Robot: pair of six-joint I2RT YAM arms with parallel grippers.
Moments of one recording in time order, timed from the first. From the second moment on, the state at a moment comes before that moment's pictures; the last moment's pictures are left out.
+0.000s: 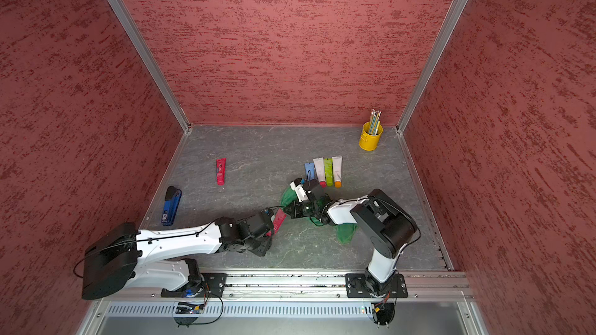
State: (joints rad) left arm -1.07 1.31 0.61 -0.53 -0.08 -0.62; right arm 0.68 1.73 0.67 0.35 -0.51 0.62
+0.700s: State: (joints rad) left arm -0.96 1.34 0.62 -0.47 -0.06 -0.52; right arm 0.72 1.75 0.69 0.35 -0.50 0.65
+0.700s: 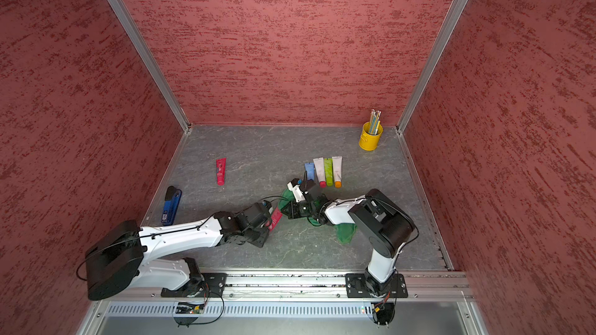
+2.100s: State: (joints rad) left arm -0.95 1.34 0.62 -0.47 -0.04 -0.49; right arm 0.83 1.80 0.67 0.53 -0.47 0.75
